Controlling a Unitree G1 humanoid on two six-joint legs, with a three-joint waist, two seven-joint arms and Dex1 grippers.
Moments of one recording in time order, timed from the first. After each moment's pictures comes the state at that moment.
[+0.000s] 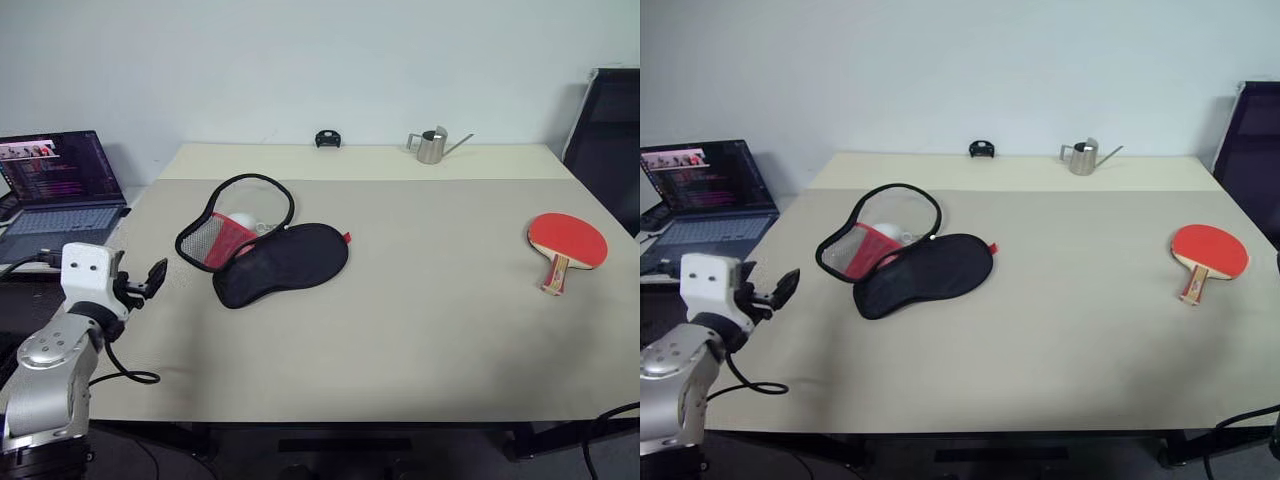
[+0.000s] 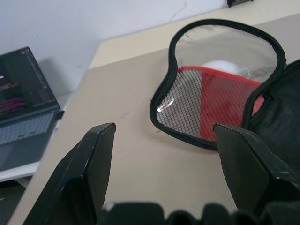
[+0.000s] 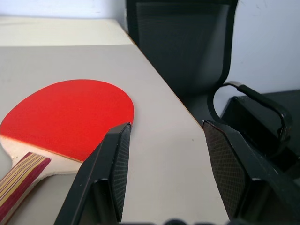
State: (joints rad) left arm -0.14 0.65 0.44 -0.04 -0.28 0.35 -0.37; right arm -0.73 -0.99 -0.42 1.24 0.20 -0.09 0.44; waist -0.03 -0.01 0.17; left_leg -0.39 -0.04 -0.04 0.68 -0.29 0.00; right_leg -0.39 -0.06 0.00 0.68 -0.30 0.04
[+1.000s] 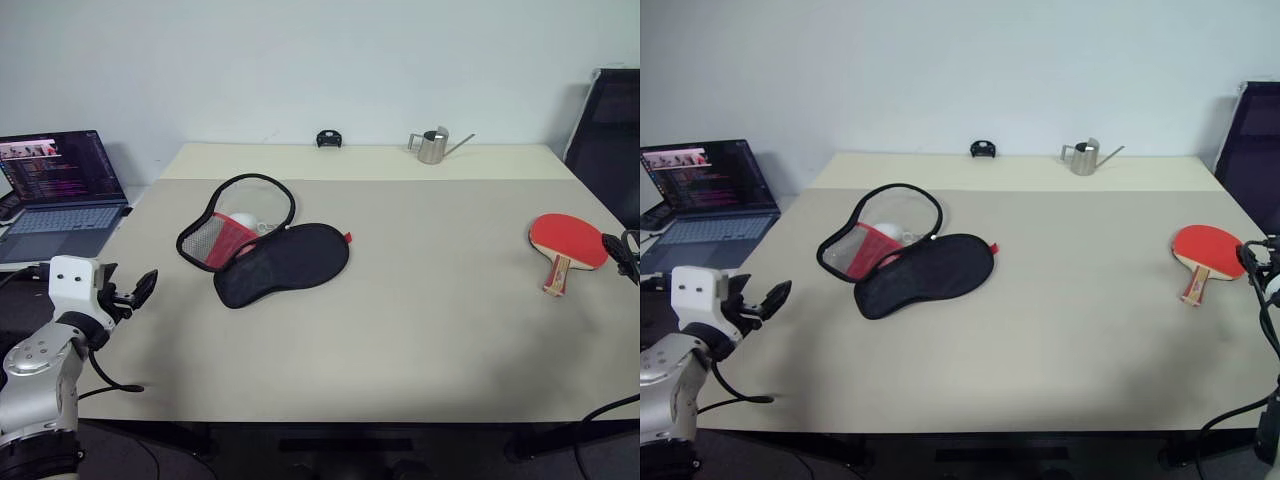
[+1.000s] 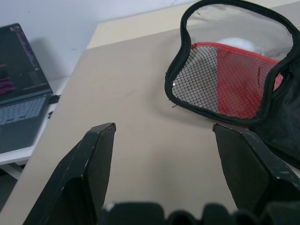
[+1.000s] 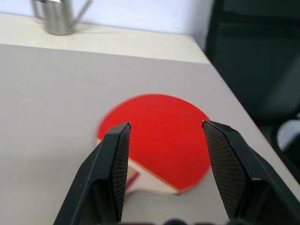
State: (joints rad) left arm -0.21 0.71 0.47 0.29 -0.30 0.17 -0.55; right arm -0.69 -0.90 -0.38 1.00 0.25 -0.04 0.63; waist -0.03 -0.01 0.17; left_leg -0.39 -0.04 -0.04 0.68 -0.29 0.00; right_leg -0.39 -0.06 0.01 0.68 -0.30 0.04
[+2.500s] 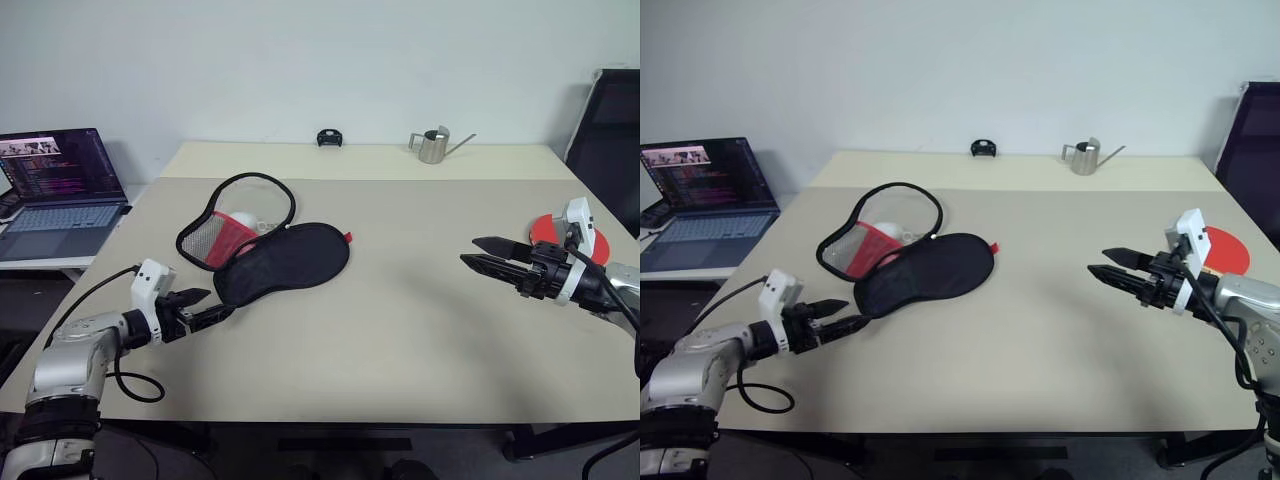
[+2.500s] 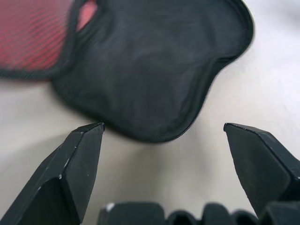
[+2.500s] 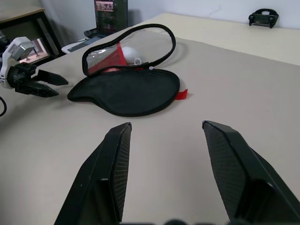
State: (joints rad) left arm -0.32 0.77 0.20 0.30 -0.35 0.43 -1.03; right arm -0.36 -0.82 -0.29 -0.23 0.75 0.77 0.87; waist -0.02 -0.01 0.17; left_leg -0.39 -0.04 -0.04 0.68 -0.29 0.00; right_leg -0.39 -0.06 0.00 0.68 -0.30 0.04
